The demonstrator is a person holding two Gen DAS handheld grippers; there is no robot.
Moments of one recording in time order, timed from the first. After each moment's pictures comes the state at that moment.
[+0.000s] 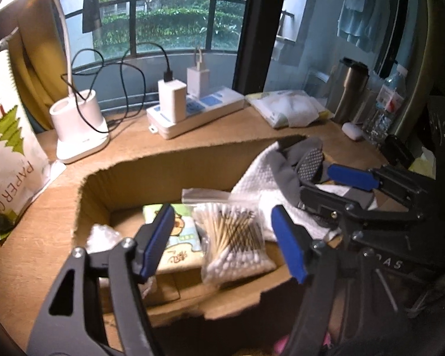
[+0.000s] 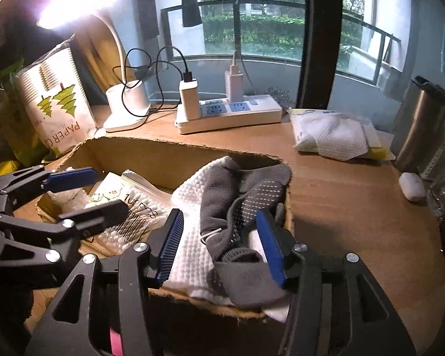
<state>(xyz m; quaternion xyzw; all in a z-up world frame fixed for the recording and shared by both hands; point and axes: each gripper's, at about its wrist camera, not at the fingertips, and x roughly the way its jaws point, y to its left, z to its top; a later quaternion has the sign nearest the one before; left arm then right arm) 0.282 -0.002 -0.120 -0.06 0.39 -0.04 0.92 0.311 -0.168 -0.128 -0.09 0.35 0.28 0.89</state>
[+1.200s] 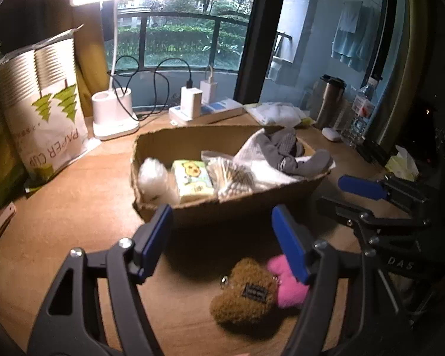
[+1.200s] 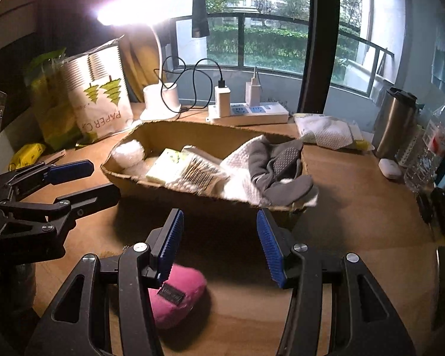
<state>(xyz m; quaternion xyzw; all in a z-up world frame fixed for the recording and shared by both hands) 0.164 0.019 -0.107 -0.08 0.34 -0.04 0.94 0.194 -0.170 -0.108 -0.10 0.33 0.27 0.90</state>
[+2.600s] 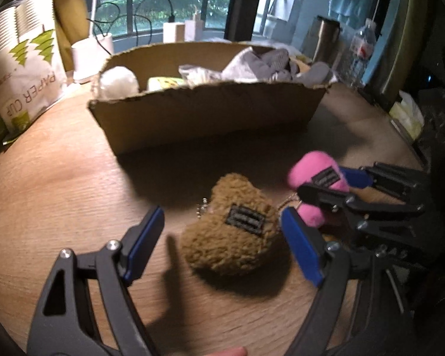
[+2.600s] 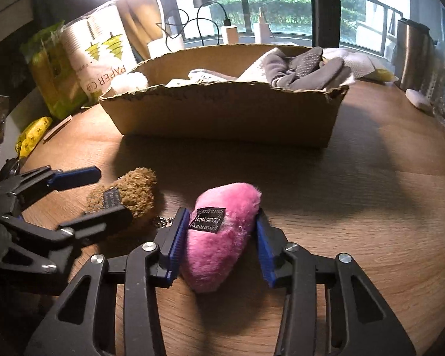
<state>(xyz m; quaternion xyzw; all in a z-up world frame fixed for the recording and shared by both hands) 0.153 -0.017 -0.178 -0.05 0.43 -0.06 0.90 0.184 -0.180 -0.188 -0.06 0.40 0.30 0.86</state>
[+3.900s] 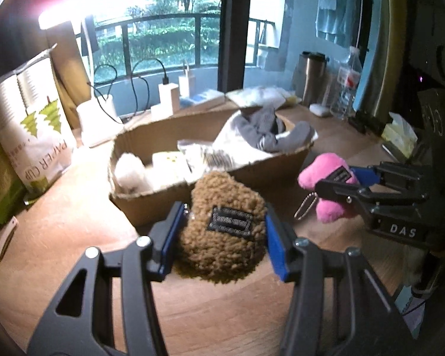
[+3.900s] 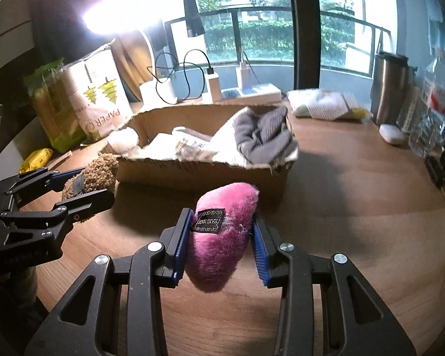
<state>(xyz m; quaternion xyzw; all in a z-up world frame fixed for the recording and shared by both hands) 0.155 -0.017 -0.107 -0.01 0.34 -0.06 0.94 0.190 -0.208 -0.128 -0.05 0.34 0.29 0.89</state>
